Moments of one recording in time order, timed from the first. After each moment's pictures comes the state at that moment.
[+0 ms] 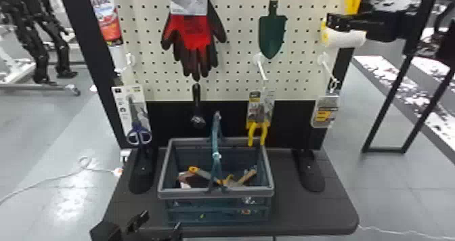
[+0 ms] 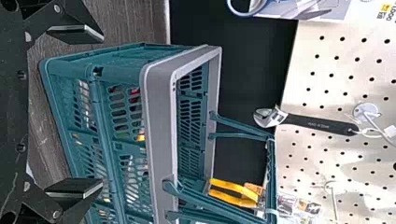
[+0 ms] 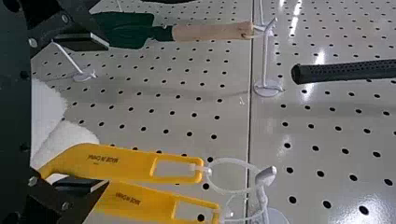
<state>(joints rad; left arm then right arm) 0.23 0.08 0.00 -1.46 0.15 -0.15 -0.41 -0.74 -0.43 0.05 -1.61 -0.35 0.71 0.75</state>
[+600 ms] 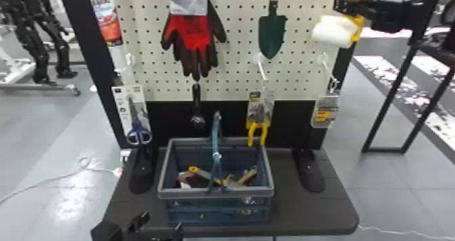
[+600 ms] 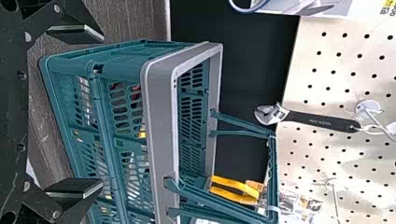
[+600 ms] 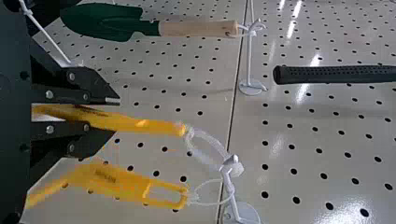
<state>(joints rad) 0.23 0.08 0.01 -1.45 0.15 -0.15 -0.42 -0.76 -0.44 0.05 -1.60 -0.33 0.67 0.76</state>
